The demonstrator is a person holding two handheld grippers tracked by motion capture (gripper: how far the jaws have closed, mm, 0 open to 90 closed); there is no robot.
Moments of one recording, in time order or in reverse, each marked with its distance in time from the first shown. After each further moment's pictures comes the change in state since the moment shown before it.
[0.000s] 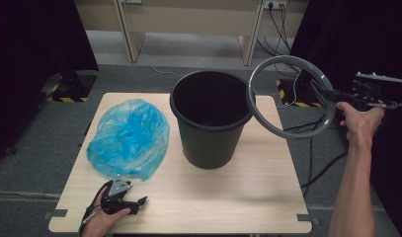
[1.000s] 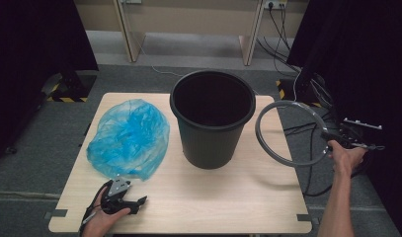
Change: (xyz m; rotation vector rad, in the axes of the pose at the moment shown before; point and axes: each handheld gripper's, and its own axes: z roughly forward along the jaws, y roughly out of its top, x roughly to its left) left arm 0.000 0.000 0.000 0.002 0.006 -0.006; right arm -0.068 -0.133 0.060 0.173 -0.159 0.184
